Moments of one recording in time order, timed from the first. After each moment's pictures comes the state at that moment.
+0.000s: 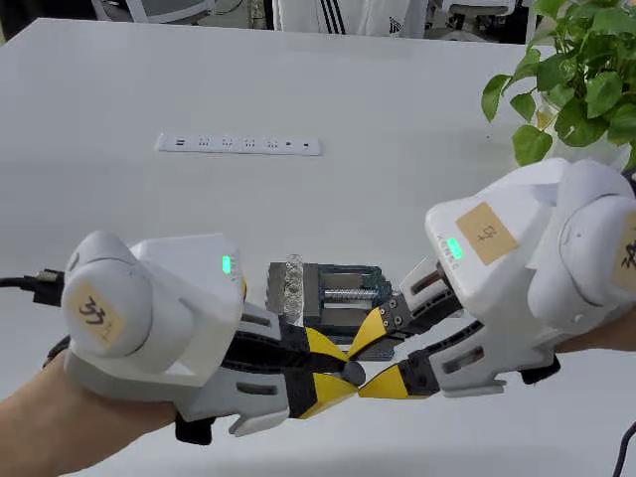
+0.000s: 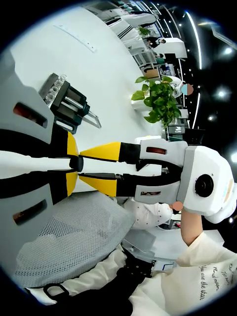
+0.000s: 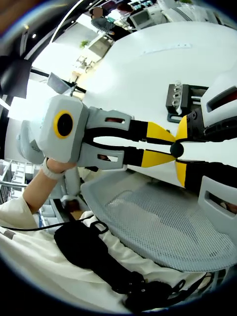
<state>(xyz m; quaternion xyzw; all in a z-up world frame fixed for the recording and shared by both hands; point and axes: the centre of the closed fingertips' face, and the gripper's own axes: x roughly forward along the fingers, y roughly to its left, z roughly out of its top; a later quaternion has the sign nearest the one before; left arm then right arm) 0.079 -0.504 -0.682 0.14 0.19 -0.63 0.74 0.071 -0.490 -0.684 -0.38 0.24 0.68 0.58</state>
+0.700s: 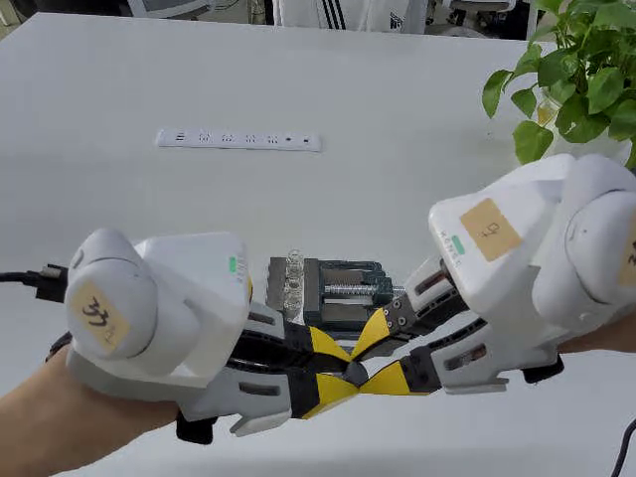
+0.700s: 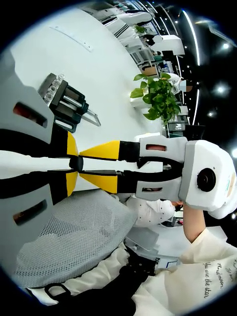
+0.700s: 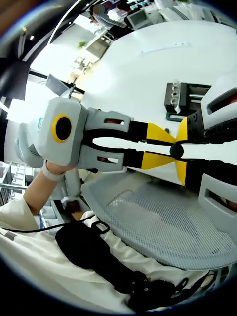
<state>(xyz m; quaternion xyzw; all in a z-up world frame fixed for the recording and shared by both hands) 0.075 -0.507 -0.682 0.15 0.18 -0.63 0.74 0.070 -0.490 -0.684 -0.38 0.24 0.68 0.58</state>
